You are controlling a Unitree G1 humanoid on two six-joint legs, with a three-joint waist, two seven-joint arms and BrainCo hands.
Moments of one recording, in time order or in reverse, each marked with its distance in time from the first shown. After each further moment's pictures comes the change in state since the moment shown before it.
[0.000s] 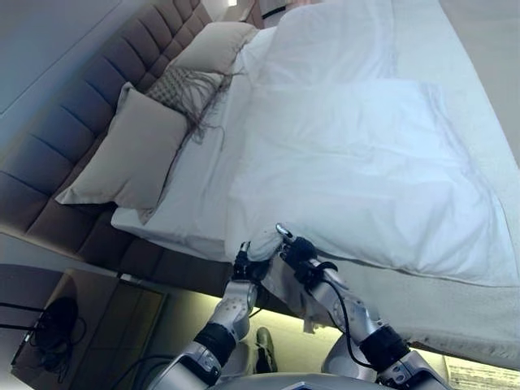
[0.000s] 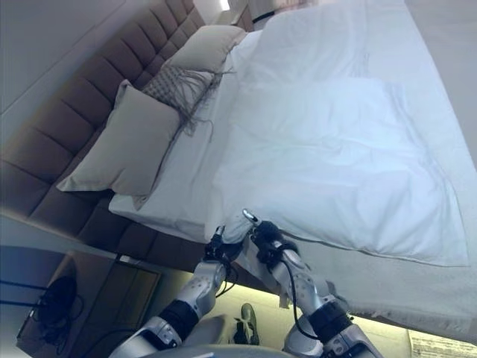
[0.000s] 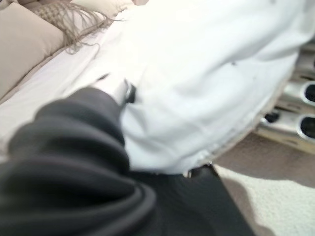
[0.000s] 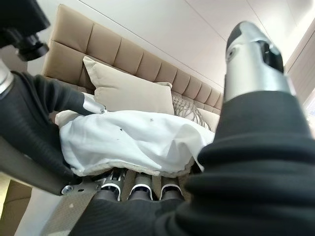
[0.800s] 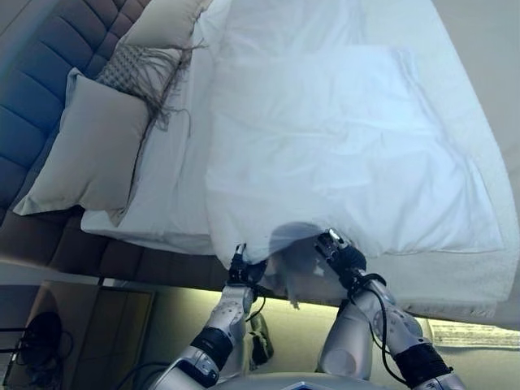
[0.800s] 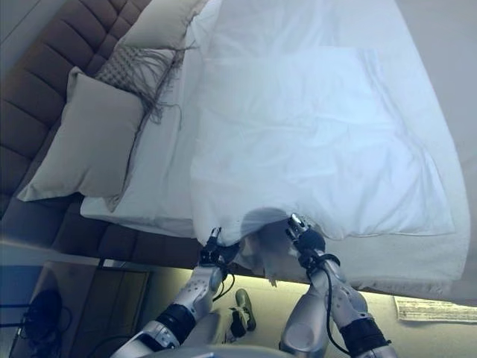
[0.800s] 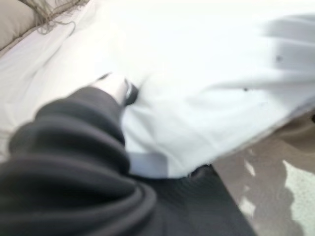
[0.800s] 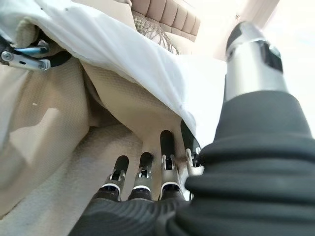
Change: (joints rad) left arm 0.016 0.002 0.039 -0.004 0.003 0.009 -0.077; right arm 0.106 -0.133 -0.237 0.019 0.053 -0.026 0.065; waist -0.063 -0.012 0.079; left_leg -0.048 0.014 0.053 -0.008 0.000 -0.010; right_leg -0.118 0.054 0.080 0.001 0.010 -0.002
